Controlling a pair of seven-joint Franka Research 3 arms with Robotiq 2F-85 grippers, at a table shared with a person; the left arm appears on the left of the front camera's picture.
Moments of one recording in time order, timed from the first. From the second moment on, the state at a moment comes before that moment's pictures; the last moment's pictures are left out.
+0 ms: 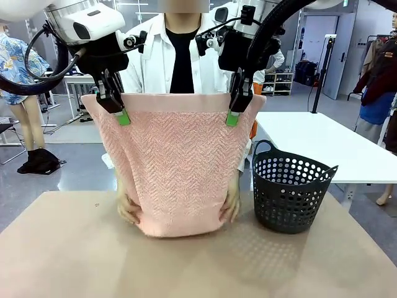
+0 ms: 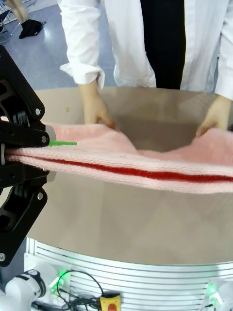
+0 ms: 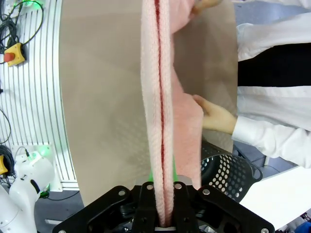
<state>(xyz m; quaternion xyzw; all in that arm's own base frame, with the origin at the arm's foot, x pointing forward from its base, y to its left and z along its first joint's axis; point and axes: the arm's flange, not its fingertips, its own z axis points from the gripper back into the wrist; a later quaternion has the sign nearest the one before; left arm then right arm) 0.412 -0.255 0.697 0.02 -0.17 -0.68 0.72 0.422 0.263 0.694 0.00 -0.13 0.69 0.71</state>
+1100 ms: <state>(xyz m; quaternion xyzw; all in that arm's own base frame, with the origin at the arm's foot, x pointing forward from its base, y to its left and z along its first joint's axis) 0.412 -0.255 0.698 0.02 -0.17 -0.68 0.72 0.422 0.263 0.694 0.00 -0.13 0.69 0.71</state>
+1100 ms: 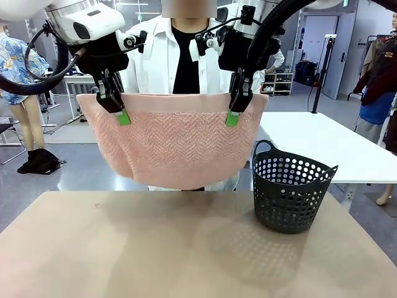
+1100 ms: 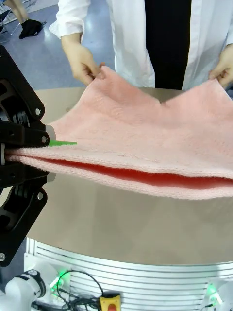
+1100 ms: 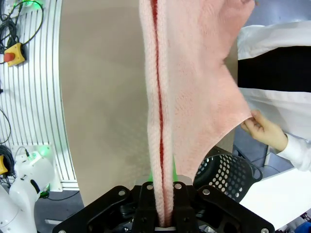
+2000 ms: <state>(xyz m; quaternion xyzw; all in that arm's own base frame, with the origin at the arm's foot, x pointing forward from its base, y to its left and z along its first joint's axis) 0.412 -0.255 0.698 0.02 -0.17 -0.68 0.72 0.422 0.263 0.694 0.00 -0.13 0.69 0.71</state>
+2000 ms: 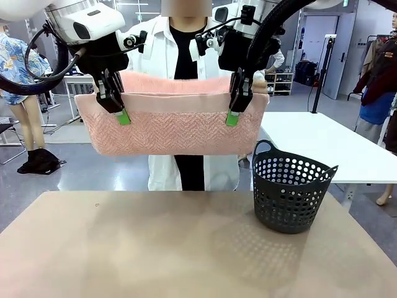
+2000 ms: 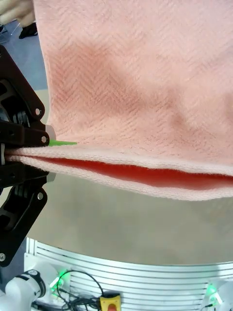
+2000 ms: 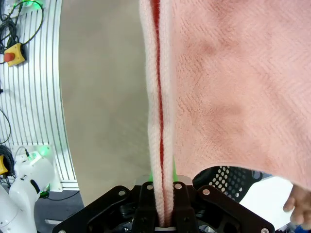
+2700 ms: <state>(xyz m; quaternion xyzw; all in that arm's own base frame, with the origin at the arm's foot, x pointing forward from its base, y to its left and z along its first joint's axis) 0.412 -0.255 0.698 0.02 -0.17 -0.68 0.72 0.422 0.263 0.694 0.00 -0.13 0.69 0.71</state>
